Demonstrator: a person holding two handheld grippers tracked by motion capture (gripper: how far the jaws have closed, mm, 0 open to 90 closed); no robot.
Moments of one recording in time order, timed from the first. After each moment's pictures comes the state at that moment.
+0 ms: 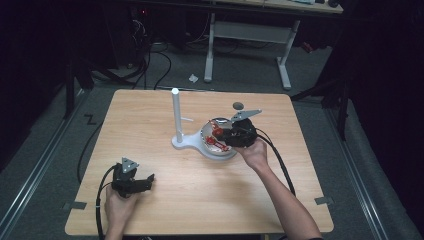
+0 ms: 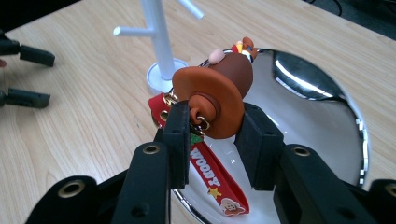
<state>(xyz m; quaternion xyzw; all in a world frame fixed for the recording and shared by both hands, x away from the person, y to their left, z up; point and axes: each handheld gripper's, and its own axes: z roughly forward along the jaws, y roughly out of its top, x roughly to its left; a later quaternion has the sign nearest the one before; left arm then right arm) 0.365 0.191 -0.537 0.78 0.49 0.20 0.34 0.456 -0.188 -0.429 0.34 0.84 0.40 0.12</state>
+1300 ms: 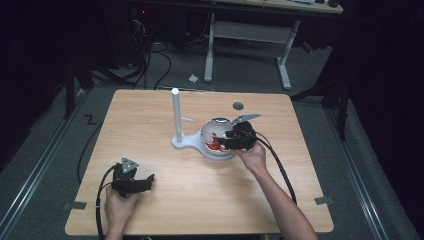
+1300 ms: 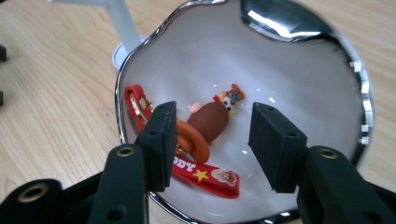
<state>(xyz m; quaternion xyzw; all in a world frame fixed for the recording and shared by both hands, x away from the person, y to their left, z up) 0.365 0.191 -0.537 0.78 0.49 0.20 0.34 0.464 -0.196 -0.454 0.41 0.82 0.37 0.13</state>
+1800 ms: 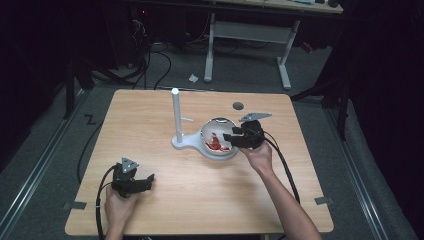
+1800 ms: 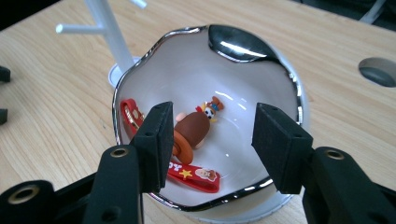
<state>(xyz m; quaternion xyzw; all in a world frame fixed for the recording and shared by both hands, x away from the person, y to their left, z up) 0.365 0.191 -0.537 0.78 0.49 0.20 0.34 0.453 -0.214 -0.438 0.42 0.80 0.40 0.15</state>
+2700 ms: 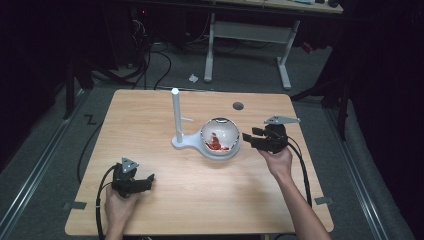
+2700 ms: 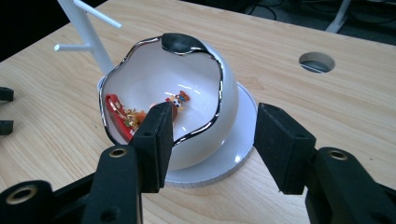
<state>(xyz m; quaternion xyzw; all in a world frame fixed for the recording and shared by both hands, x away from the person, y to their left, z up) 0.365 0.191 -0.537 0.78 0.49 0.20 0.34 0.423 -0.268 -0.421 0.45 0.76 0.43 0.17</state>
